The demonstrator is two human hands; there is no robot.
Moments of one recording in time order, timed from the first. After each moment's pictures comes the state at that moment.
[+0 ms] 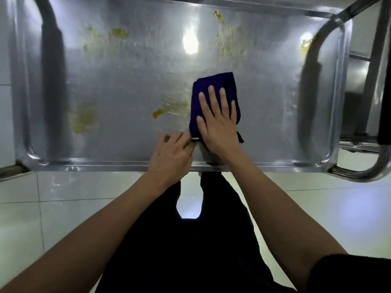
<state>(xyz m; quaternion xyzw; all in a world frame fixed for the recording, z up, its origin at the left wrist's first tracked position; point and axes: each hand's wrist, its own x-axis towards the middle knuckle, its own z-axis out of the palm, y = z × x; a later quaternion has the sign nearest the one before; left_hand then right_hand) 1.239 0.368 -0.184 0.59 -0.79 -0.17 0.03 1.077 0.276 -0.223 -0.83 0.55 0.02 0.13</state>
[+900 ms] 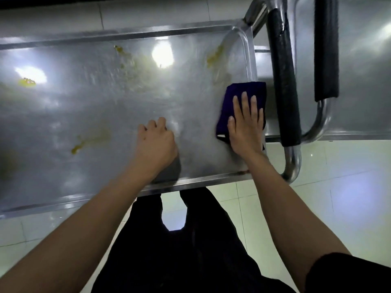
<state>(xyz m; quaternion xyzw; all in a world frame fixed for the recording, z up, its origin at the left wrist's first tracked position) 1.054 0.239 -0.151 0.63 -0.75 -0.13 -0.17 0.798 0.213 -0.205 -0.70 0.70 0.03 0.13</state>
